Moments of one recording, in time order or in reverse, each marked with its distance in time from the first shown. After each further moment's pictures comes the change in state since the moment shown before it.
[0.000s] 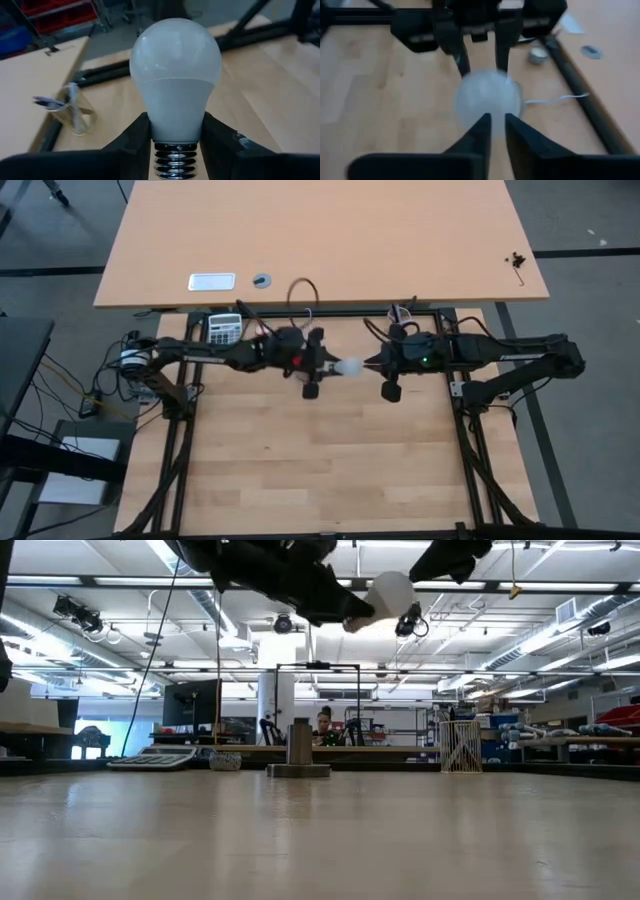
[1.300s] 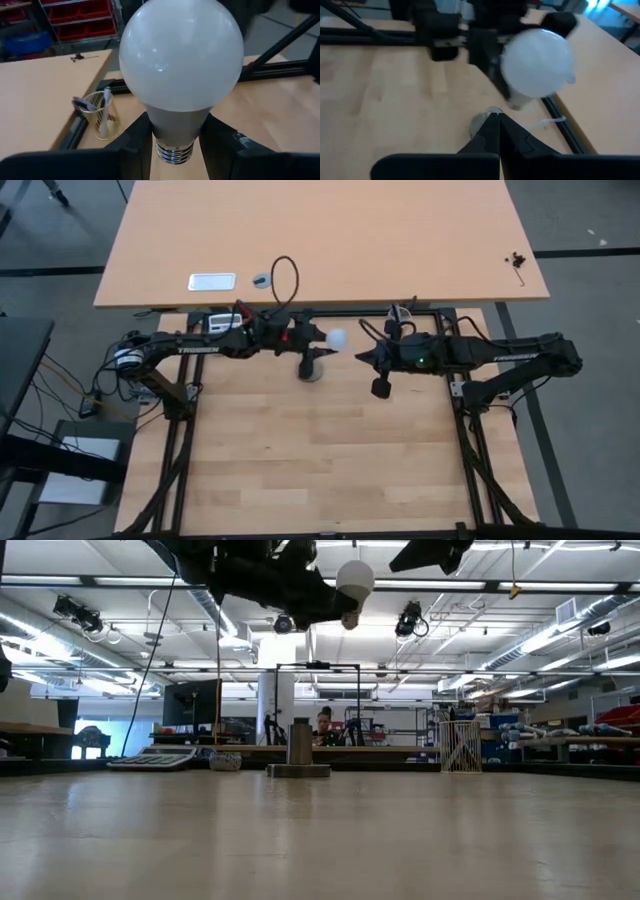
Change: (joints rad) left arm 0.158 -0.050 -0.058 0.132 0.130 -0.113; right arm 0.019 0.049 -0.004 0.152 0.105 -0.056
